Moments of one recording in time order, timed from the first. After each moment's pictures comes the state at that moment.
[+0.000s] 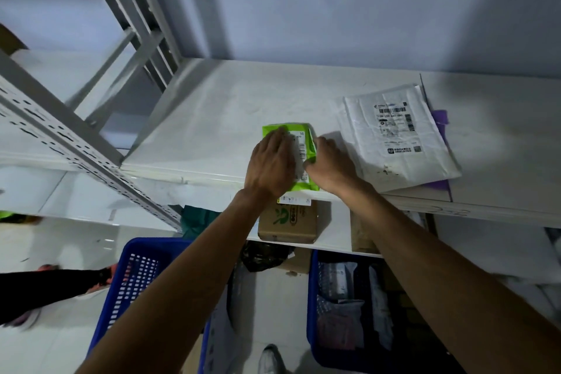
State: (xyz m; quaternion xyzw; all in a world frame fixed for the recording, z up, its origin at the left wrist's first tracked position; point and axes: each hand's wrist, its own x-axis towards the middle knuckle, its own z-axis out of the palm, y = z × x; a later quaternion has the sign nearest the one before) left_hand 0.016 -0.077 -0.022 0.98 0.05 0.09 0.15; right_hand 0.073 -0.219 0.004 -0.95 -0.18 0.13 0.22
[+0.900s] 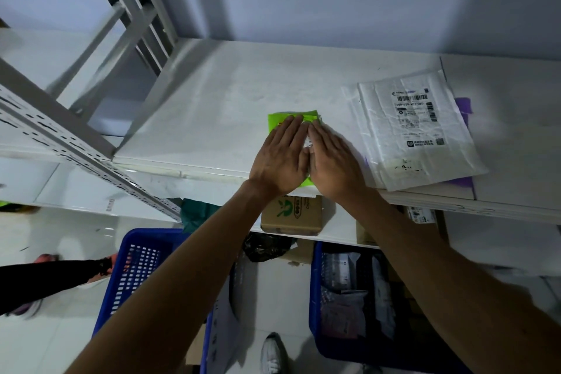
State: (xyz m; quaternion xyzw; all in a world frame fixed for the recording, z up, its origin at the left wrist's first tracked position) left_hand 0.033 -0.067 -0.059 0.98 -0.07 0.16 0.11; right_hand 0.073 -0.213 -0.049 -0.92 -0.33 -0.01 0.20
